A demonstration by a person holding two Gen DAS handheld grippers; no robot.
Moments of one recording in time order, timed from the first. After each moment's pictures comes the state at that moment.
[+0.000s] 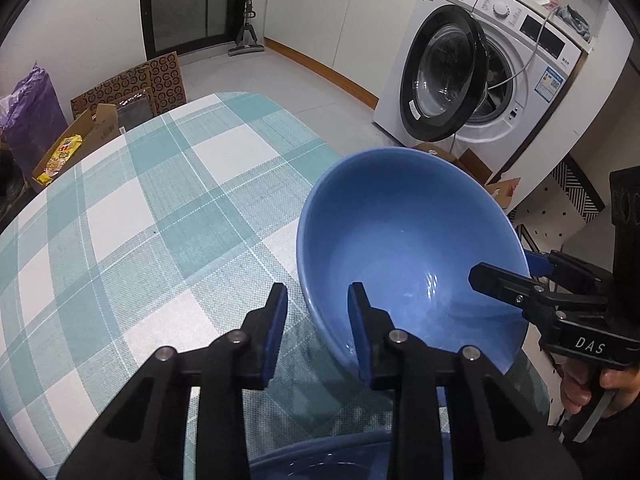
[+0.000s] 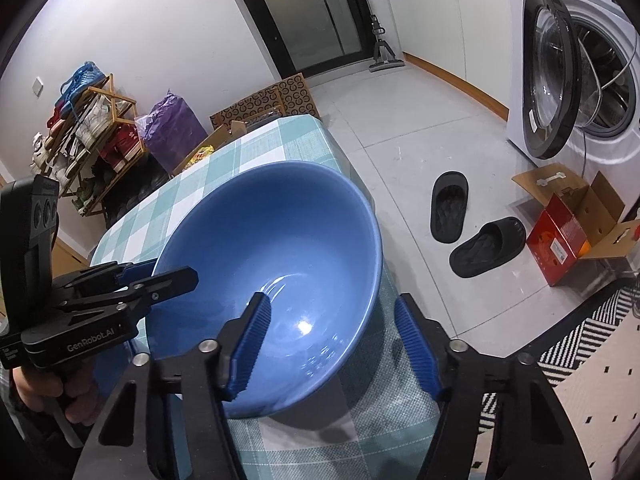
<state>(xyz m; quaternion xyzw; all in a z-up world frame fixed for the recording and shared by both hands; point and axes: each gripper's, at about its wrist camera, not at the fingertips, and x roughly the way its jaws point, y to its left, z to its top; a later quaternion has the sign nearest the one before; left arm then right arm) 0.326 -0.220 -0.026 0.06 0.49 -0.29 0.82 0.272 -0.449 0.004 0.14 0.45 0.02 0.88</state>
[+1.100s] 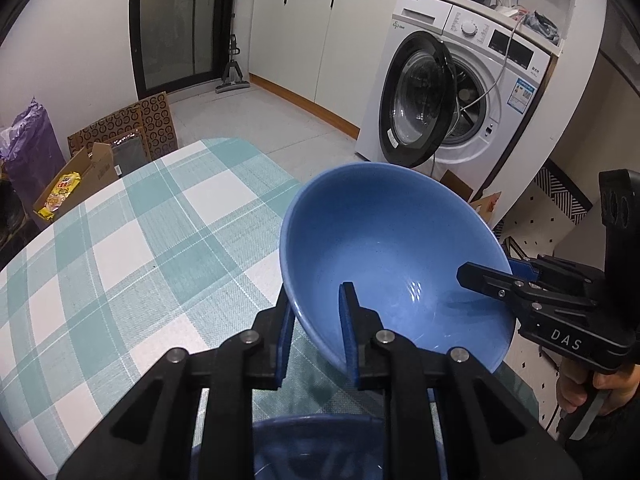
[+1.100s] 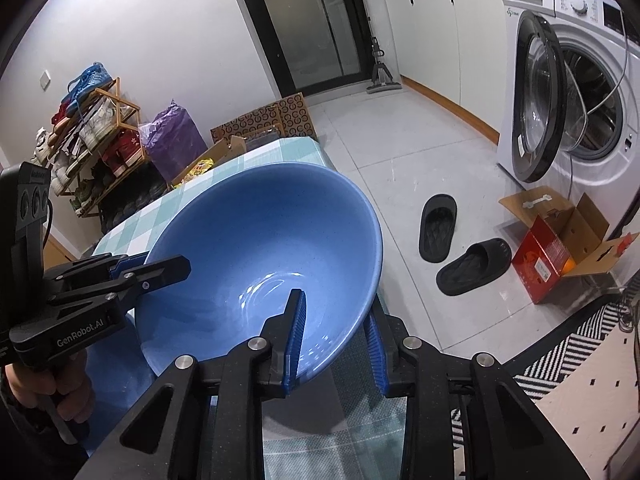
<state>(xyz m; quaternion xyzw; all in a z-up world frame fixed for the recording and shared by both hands) 0.301 -0.223 0.008 0.06 0.43 -0.32 0.85 0.242 -0.445 0.033 0.10 0.42 0.00 0.90</state>
